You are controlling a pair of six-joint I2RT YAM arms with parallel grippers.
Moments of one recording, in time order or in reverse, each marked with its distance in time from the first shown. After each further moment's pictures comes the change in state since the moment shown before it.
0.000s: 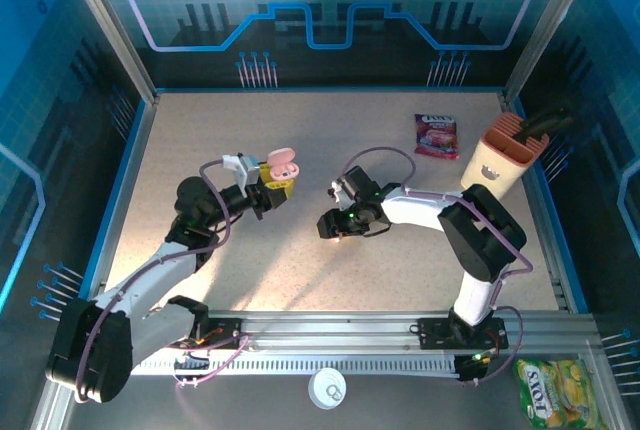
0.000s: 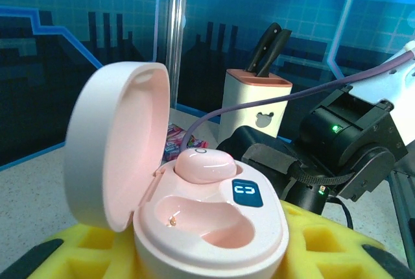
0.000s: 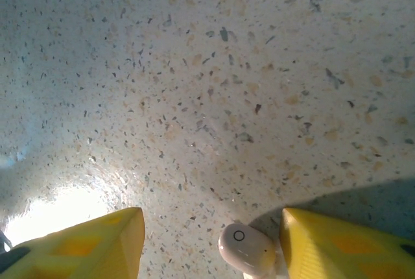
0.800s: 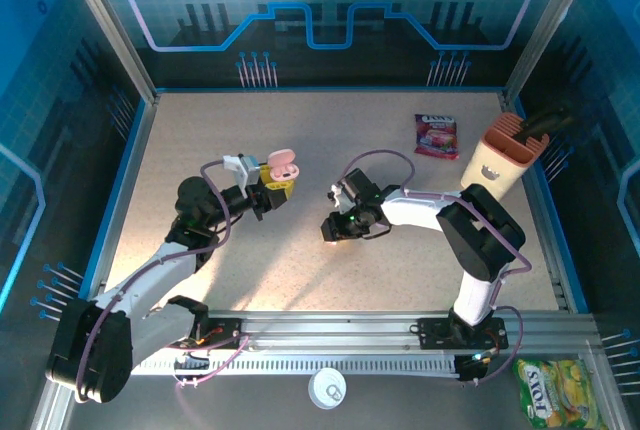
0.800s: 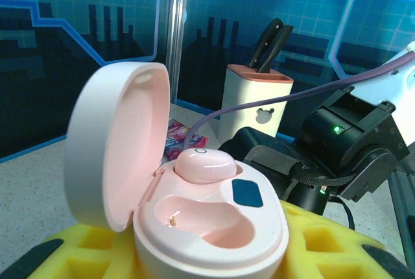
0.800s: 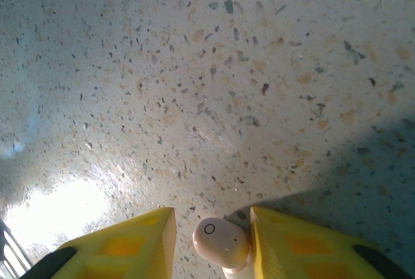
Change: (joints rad) left arm 0.001 0.000 -0.002 -0.014 0.000 0.000; right arm 0.000 0.003 -0.024 0.008 -0.029 -0.012
